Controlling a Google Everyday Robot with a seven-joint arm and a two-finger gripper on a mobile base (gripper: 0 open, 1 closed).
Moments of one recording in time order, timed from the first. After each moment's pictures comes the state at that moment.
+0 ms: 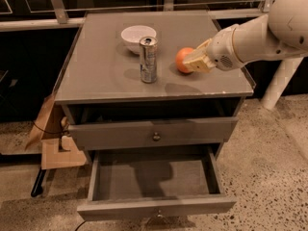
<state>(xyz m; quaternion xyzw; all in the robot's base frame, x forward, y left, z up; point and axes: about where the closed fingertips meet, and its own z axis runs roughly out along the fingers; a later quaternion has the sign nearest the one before) 0.613 -0.123 0.918 -0.50 0.74 0.10 0.44</state>
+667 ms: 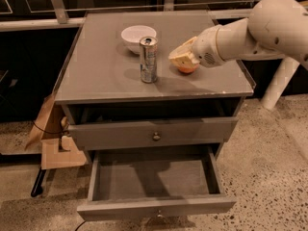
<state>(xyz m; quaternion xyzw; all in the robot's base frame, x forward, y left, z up) 0.648 -0.087 0.911 -0.49 0.72 0.14 0.47</state>
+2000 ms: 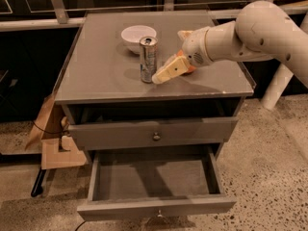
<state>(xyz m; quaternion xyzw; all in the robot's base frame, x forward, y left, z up) 0.664 -0.060 0.902 -0.49 0.71 0.17 0.48</state>
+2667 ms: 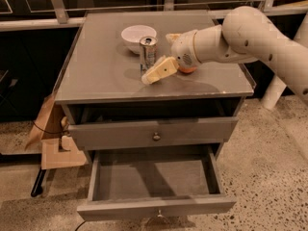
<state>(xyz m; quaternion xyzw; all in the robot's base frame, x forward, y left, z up) 0.674 -0.029 0.892 -0.49 0.70 0.21 0.48</state>
